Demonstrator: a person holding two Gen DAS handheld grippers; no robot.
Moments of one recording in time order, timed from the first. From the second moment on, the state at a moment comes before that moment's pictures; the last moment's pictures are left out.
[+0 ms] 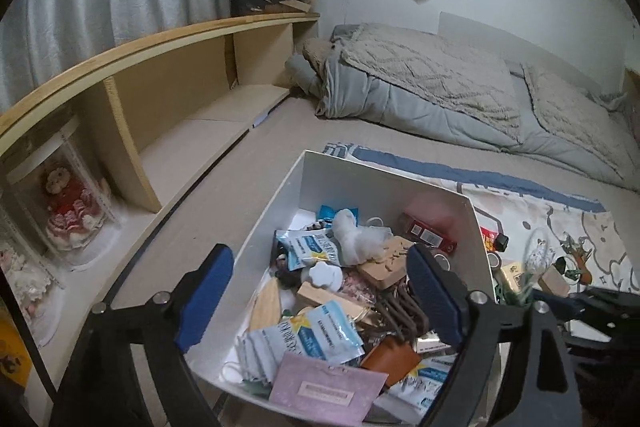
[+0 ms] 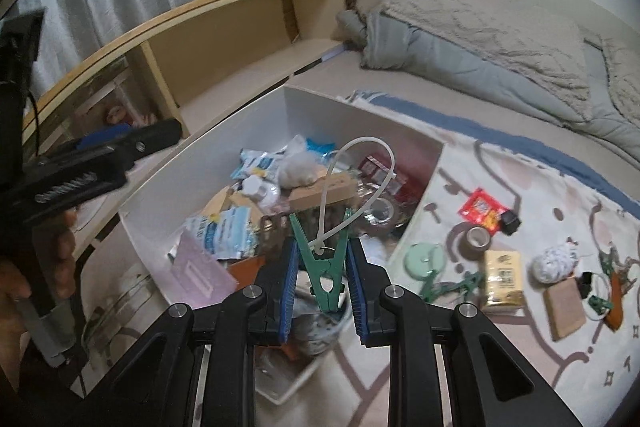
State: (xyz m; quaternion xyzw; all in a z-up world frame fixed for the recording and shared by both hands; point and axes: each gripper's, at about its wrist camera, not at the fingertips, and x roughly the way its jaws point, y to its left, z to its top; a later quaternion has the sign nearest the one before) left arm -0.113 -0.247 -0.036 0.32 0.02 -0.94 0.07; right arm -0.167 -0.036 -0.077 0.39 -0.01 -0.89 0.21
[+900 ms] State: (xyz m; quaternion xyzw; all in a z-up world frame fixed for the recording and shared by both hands) left arm -0.076 -0.258 -0.030 0.32 0.02 -0.95 0.08; right arm -0.164 -0.082 -0.129 0.50 0.02 -0.82 0.26
